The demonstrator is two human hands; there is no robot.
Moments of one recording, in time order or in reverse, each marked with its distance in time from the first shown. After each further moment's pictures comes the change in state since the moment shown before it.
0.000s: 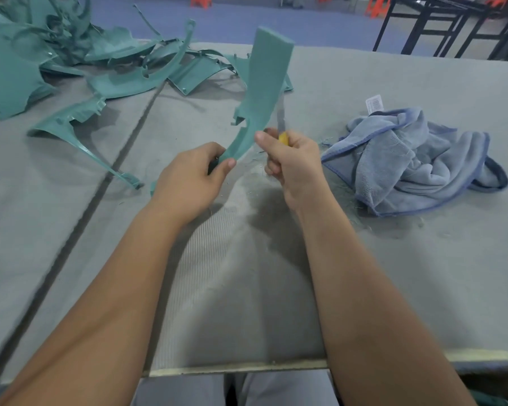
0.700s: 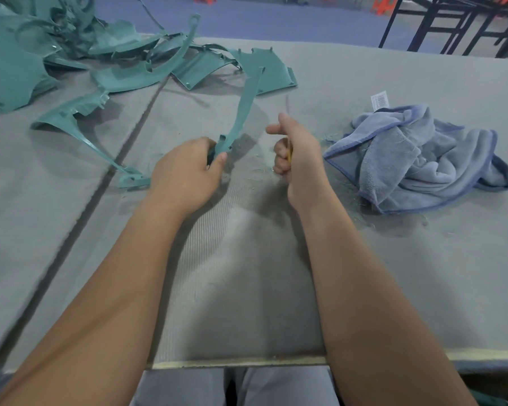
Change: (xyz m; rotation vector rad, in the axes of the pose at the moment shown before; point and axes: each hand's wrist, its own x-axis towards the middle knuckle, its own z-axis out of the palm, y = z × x) left_hand 0.004 -0.007 -0.002 0.238 0.019 -0.065; right_hand 0.005 0.000 0.002 -0.016 0.044 0.131
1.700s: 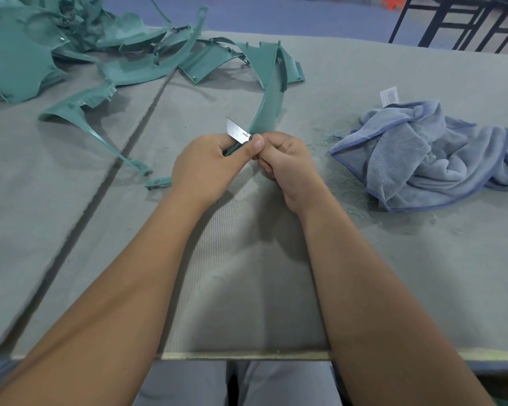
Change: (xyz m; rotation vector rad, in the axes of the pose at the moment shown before) left_hand -0.005 0.019 0.006 -0.404 0.037 -0.079; right_hand -0.013 0.016 0.007 -0.203 -0.302 -0.231
